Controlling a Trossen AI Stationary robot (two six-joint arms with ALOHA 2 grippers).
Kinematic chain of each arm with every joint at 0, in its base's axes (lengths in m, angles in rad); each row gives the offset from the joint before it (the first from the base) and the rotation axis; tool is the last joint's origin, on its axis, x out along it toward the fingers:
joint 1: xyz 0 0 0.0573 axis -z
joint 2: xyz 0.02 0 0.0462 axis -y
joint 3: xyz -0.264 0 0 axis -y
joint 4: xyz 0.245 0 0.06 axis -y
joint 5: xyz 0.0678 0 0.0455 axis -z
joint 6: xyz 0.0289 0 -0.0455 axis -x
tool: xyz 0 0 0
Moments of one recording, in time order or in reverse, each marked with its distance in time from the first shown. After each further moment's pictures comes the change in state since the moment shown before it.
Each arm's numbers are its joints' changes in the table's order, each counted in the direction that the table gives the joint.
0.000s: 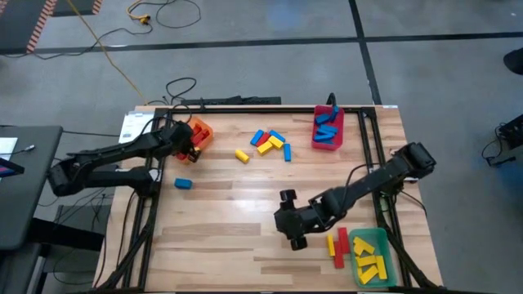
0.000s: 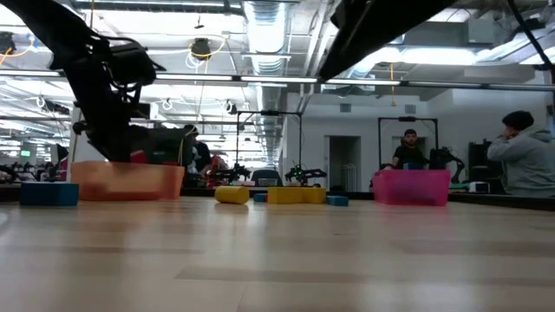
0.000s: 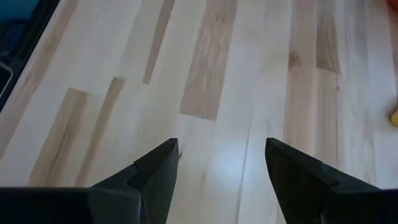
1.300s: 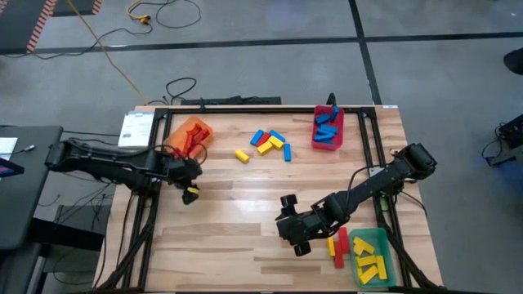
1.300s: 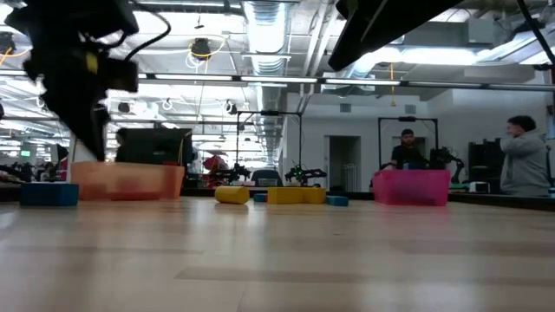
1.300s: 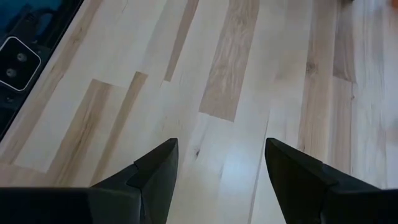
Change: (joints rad) left arm 0.666 0.077 0.080 -0.223 0.343 0.224; right arm -0.052 0.000 0.000 0.000 0.005 0.025
